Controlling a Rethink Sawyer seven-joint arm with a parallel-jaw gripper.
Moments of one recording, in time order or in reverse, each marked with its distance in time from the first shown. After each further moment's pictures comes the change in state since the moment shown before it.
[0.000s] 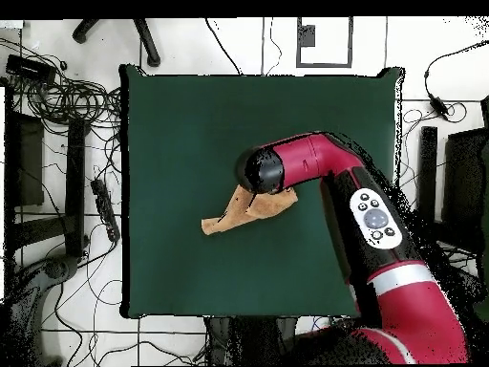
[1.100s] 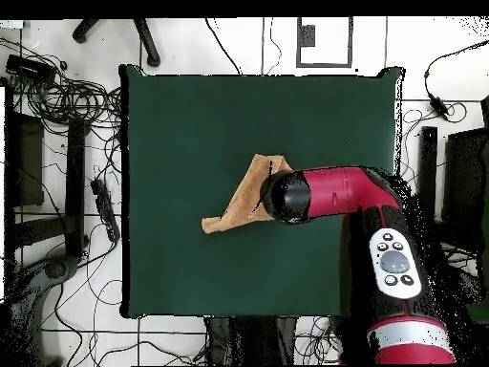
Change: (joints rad) arm 0.126 -0.110 -0.390 0.082 0.195 -0.120 0.806
